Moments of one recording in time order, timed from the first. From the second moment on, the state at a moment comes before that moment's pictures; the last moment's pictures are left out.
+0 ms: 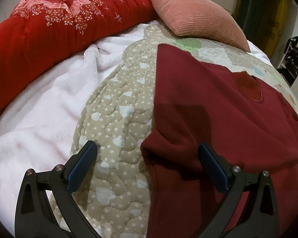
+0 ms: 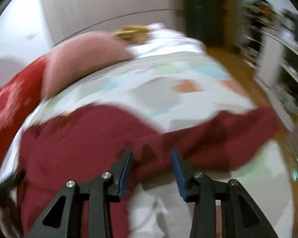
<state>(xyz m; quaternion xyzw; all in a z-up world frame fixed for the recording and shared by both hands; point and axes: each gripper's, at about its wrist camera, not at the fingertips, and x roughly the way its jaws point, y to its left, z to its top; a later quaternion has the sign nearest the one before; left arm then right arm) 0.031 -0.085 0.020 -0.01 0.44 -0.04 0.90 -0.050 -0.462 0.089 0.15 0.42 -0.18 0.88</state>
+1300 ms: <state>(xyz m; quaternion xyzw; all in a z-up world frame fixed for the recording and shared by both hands) 0.034 -0.084 0.018 -0.02 0.44 -0.04 0.89 -0.009 -0.562 0.064 0.27 0.47 -0.24 0.81</state>
